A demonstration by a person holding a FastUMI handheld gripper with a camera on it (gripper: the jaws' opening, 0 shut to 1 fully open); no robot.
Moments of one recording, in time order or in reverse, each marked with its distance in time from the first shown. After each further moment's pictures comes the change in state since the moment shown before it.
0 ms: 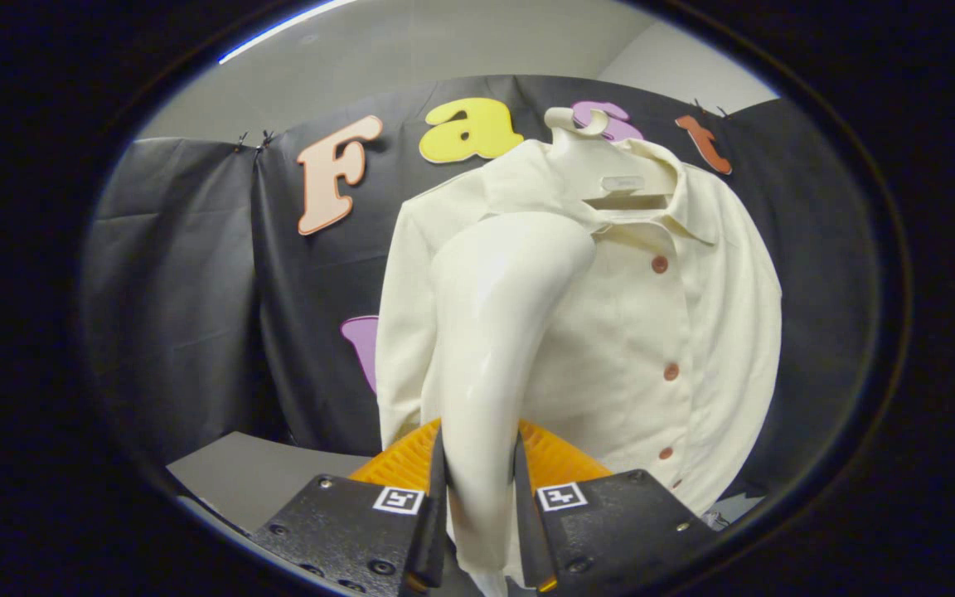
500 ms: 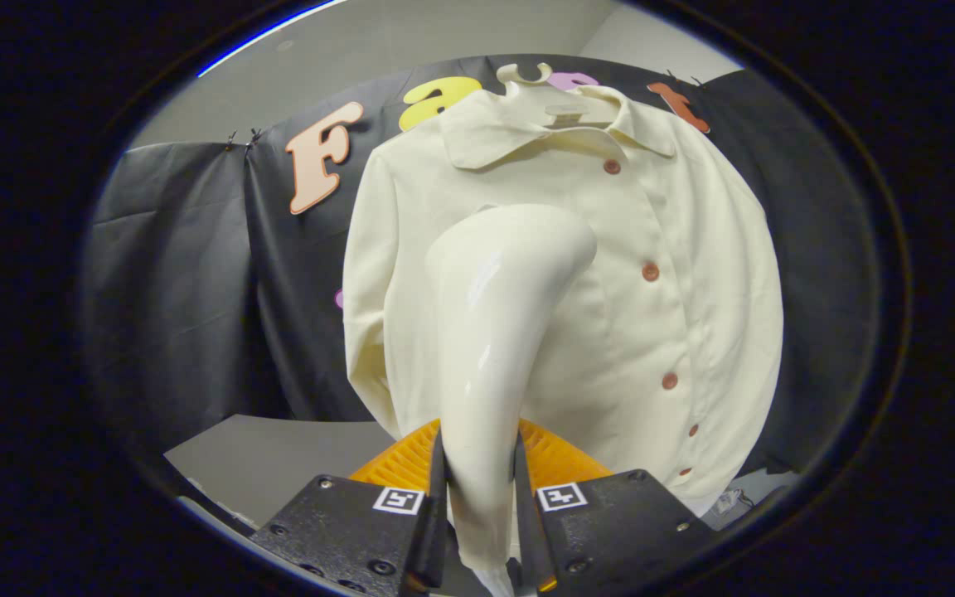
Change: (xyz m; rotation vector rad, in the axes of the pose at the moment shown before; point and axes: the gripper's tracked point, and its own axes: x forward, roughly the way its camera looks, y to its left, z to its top) arm -0.007 -0.022 -0.080 0.080 0.069 0.021
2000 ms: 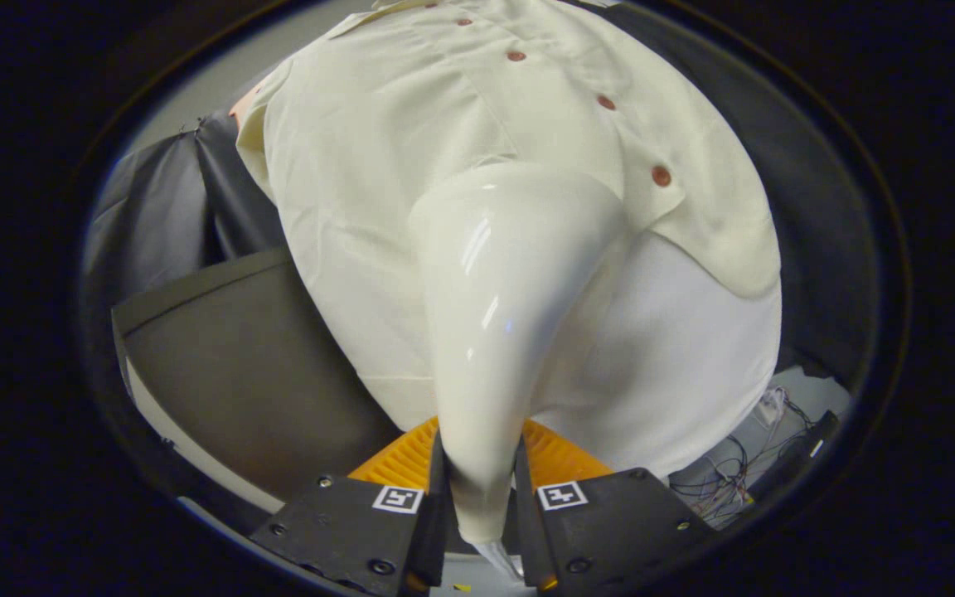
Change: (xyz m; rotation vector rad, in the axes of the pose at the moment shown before) arm 0.006 -0.069 -0.252 0.181 0.271 -0.030
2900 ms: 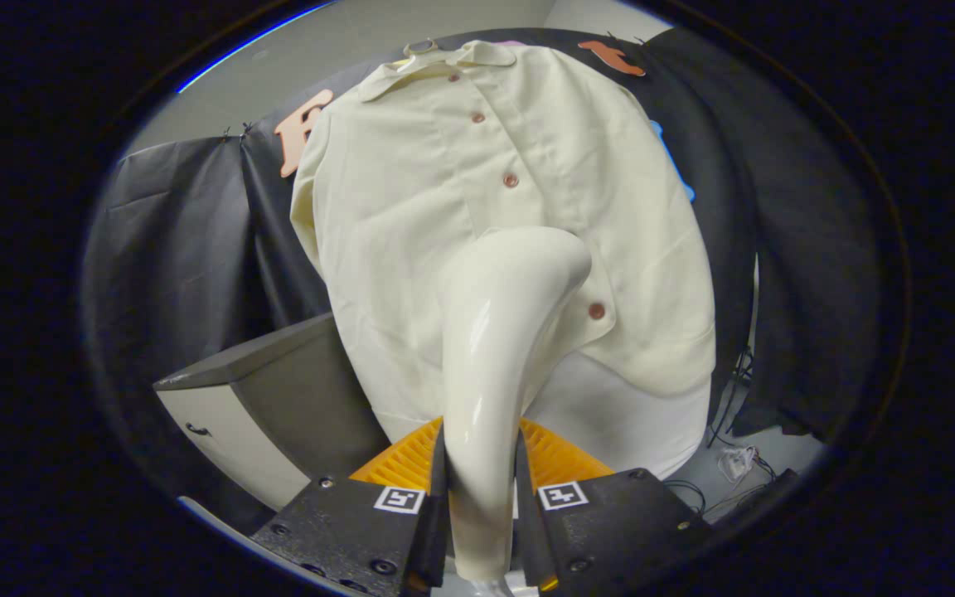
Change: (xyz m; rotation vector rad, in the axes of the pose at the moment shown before) arm -0.082 0.030 0.130 -0.148 -0.201 0.041
